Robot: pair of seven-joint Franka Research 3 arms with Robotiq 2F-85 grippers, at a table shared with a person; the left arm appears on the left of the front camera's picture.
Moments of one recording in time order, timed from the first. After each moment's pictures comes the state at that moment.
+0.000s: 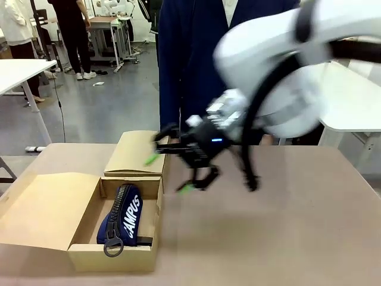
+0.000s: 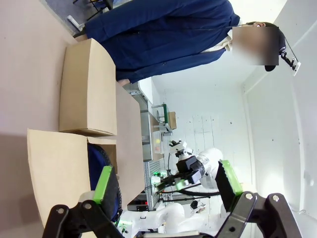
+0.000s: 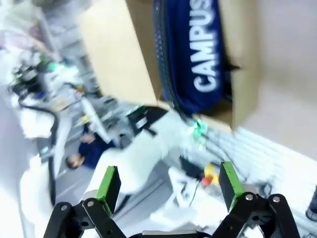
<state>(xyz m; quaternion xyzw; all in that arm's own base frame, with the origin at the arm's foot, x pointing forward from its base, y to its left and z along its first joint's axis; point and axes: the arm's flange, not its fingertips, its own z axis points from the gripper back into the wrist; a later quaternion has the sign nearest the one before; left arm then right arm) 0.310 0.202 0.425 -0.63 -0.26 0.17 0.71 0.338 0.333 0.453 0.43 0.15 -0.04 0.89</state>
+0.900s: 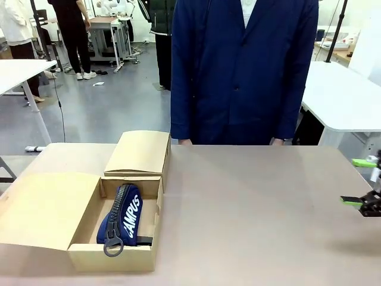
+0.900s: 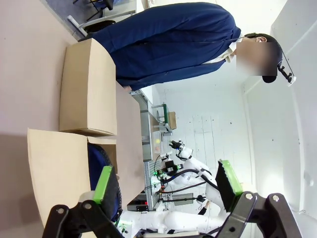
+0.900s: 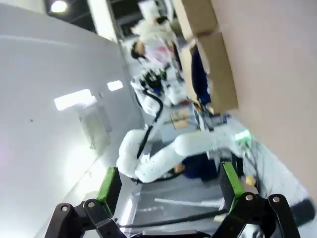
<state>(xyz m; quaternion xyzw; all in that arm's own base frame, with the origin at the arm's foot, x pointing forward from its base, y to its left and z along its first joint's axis) 0.310 0.202 0.425 -0.63 -0.26 0.17 0.71 0.298 -0.087 0.326 0.71 0.02 -0.13 0.69</state>
